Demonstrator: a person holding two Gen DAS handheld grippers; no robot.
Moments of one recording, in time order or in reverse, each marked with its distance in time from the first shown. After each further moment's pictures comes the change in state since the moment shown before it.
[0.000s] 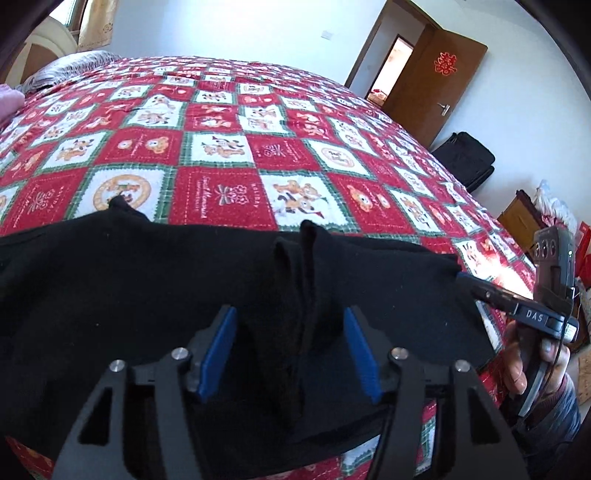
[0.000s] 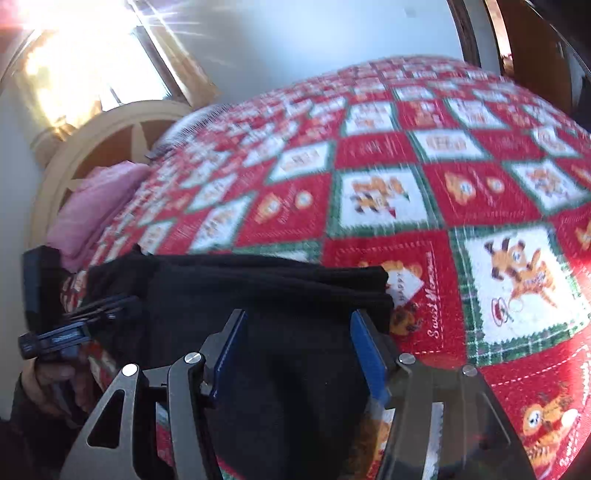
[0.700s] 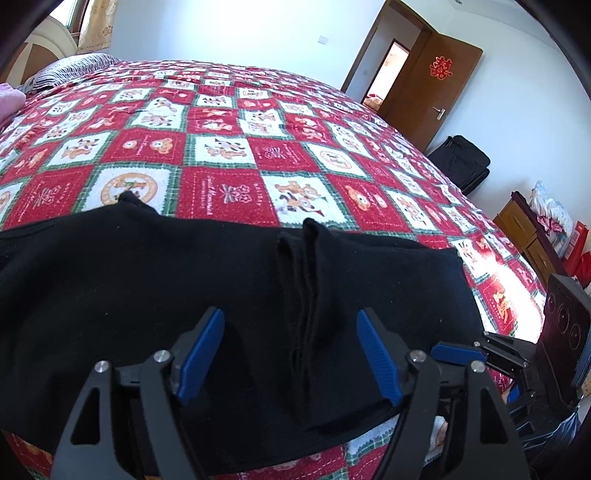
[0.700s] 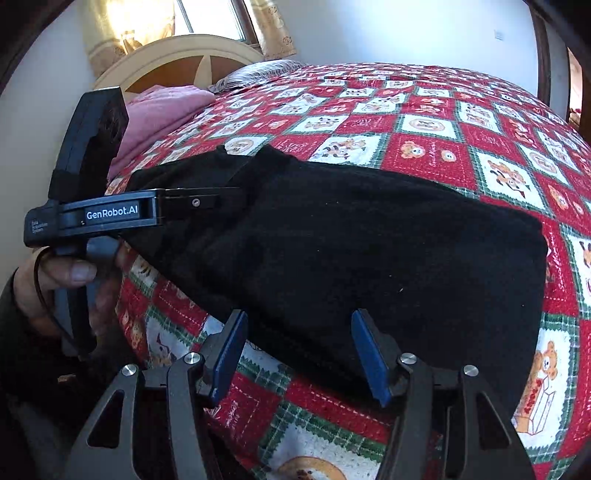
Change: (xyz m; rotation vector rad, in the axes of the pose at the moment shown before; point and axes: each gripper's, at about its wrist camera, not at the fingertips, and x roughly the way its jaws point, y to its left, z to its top) left arm -0.008 0.005 -0.007 -0.005 -0.021 -0.024; right arm 0.017 0.108 -0.063 -0.268 0.129 0.074
